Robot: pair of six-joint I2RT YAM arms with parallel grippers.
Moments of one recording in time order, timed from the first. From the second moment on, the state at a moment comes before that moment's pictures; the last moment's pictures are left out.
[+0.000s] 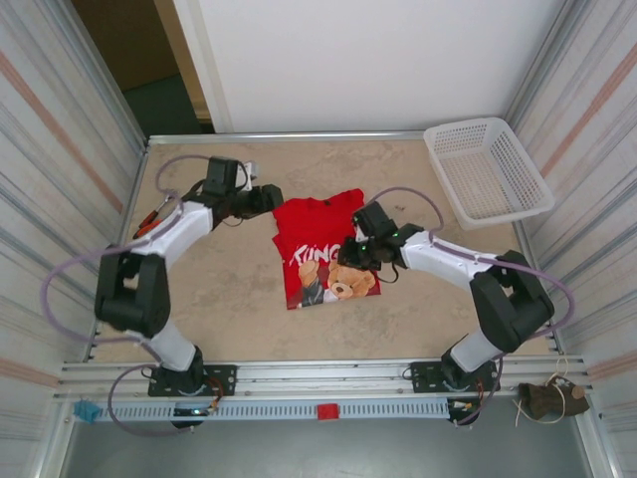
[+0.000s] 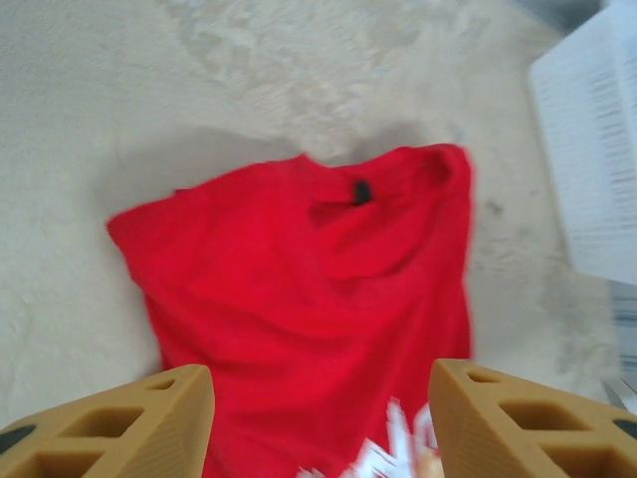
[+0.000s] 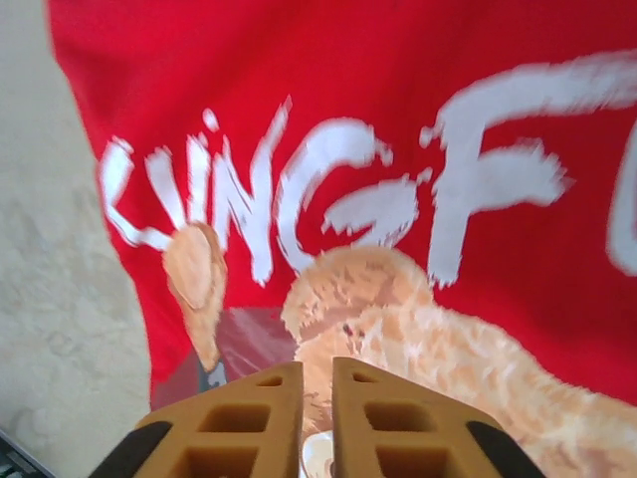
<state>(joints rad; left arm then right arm) -0.25 1.69 1.18 -0.32 0.44 -0.47 0.66 1.57 0.93 -0.38 -0.24 0.75</state>
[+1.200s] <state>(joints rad) -0.23 2.14 1.63 -0.38 0.44 -0.36 0.84 1.76 0.90 -0.20 -0.23 0.94</state>
